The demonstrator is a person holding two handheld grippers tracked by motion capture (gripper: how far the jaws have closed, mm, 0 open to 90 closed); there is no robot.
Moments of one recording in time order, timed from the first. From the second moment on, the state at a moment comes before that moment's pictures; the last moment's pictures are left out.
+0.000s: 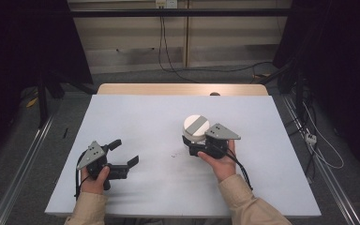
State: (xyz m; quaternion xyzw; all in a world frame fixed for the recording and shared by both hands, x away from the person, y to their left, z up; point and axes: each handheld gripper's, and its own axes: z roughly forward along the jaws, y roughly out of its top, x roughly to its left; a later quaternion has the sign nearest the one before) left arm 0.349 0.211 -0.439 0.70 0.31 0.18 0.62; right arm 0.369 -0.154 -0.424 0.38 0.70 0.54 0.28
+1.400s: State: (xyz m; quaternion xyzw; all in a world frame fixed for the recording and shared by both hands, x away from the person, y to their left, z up) left arm 0.350 0.213 -0.441 0.71 0.30 0.17 0.61; right arm 0.412 -0.131 -0.436 0.40 0.70 0.52 0.28
